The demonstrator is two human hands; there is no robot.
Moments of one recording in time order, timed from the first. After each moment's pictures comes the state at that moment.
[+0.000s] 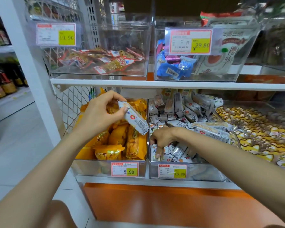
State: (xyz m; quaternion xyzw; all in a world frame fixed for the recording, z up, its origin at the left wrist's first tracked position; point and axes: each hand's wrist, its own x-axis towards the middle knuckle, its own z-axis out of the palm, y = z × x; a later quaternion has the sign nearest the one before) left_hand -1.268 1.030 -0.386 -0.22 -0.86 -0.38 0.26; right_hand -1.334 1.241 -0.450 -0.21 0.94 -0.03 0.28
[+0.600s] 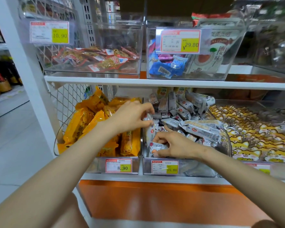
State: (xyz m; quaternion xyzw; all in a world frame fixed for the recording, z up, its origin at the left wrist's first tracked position) left_hand -1.291 1.104 -0.389 -0.33 -0.93 -0.09 0.15; right_hand -1.262 1.291 -0.458 -0.27 0.93 -0.24 0.05
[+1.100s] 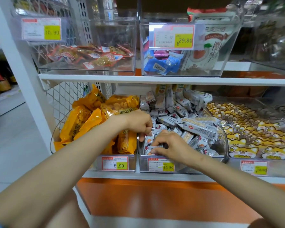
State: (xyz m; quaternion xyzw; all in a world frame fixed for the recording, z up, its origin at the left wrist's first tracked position) left_hand -1.323 1.131 -0.410 -0.37 -0.92 -0.01 -0.11; right_hand -1.253 1.294 -0.480 -0.27 0.91 -0.29 -0.06
